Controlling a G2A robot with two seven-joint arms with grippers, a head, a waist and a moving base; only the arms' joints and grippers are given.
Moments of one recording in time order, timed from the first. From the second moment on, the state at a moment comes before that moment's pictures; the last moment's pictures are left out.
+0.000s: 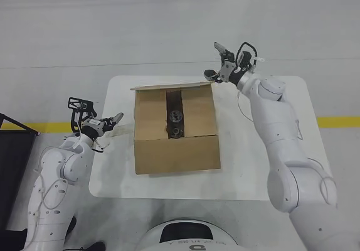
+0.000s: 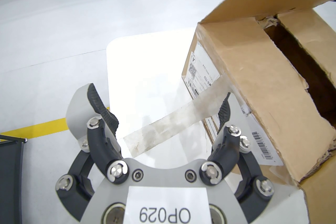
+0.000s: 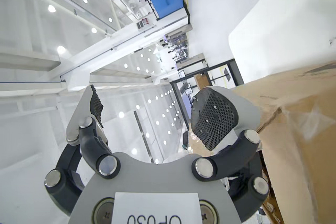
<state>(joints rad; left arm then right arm) 1.52 -1.21 -1.61 -1.65 1.14 -0.28 -0.34 -0.64 -1.51 1.57 -0.63 0.20 0.19 0.87</state>
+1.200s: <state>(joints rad) 1.59 -1.16 -1.65 -1.62 1.34 -0.77 -0.21 -0.67 -1.48 1.43 -0.72 0.03 0.20 0.90</state>
